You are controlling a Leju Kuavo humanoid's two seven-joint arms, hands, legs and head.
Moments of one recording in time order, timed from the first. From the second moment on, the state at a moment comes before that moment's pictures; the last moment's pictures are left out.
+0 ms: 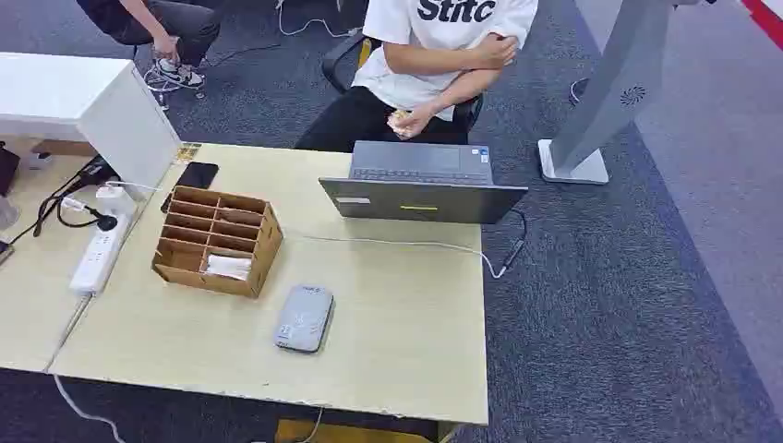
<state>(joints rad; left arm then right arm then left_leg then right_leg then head) 0.06 -0.04 0.26 -0.36 -0.07 0.10 -0.14 0.03 0.01 0.02 -0.34 -0.09 -0.17 -0.01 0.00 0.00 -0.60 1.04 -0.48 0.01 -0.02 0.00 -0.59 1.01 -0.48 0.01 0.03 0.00</state>
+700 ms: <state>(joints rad) -0.06 -0.11 0.71 -0.27 -0.21 0.30 -0.39 -0.13 0.01 0.14 -0.21 -0.26 -0.51 -0.02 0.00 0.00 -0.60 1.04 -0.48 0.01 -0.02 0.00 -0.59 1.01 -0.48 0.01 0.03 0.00</state>
